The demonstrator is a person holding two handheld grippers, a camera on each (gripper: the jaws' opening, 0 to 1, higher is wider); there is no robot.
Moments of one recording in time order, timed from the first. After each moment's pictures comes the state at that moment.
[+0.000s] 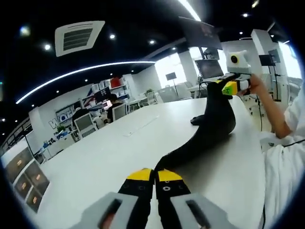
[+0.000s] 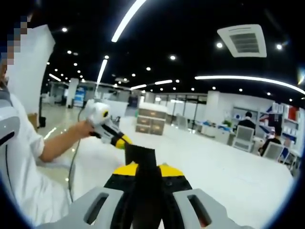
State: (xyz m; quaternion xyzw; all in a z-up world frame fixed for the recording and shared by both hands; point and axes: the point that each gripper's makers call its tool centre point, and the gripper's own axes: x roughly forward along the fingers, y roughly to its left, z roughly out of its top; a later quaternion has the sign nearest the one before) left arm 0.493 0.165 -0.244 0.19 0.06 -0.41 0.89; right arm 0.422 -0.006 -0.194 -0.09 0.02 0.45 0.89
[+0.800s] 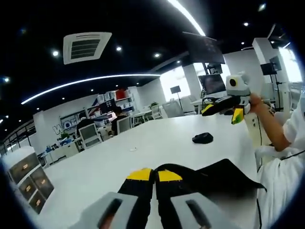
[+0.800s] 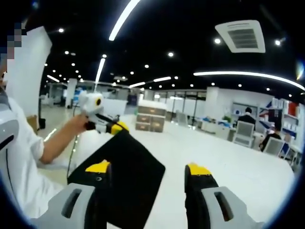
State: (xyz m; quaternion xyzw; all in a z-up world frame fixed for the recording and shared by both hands) left arm 0.485 0.174 -0.201 0.16 0.01 -0.40 0.90; right arm 0.424 -0.004 -0.198 -0.09 0.03 0.45 0.89
